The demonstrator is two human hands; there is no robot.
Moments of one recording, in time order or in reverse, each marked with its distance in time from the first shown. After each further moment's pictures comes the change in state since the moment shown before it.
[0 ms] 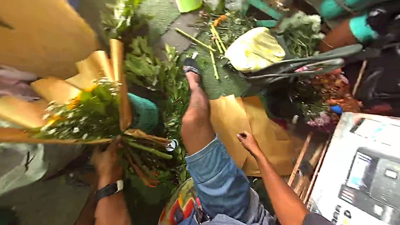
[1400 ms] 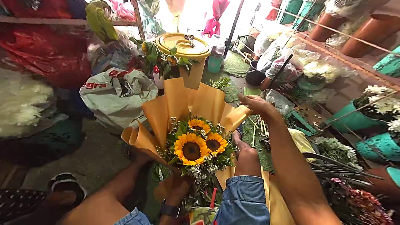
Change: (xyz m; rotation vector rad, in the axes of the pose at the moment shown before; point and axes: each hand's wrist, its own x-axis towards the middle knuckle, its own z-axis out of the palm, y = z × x) left_hand -0.185 -0.040 -0.063 -0.023 -0.107 0.148; right_hand -0.186 -0.504 -0.011 -0.277 -0.248 -0.777
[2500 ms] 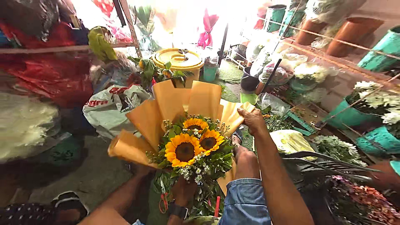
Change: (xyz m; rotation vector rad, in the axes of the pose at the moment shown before) left_hand 0.017 -0.005 0.028 0.059 0.064 0.019; right_hand -0.053 0.016 0.035 0.580 0.438 -0.068
